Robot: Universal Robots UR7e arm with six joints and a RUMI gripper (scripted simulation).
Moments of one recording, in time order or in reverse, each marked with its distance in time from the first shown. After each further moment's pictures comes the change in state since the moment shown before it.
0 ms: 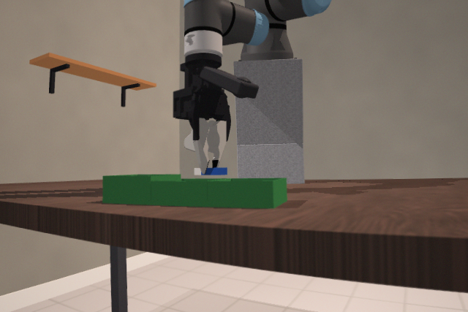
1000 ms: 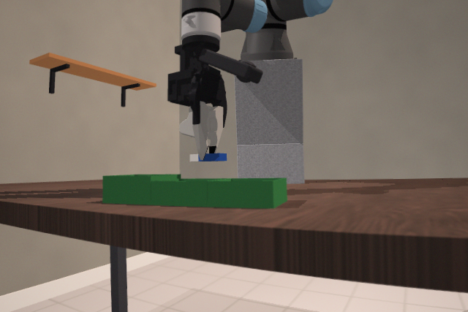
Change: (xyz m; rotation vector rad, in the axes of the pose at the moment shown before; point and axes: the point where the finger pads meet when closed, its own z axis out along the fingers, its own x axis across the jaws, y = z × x) arm 0.019 -0.015 -0.025 -0.001 0.011 -0.179
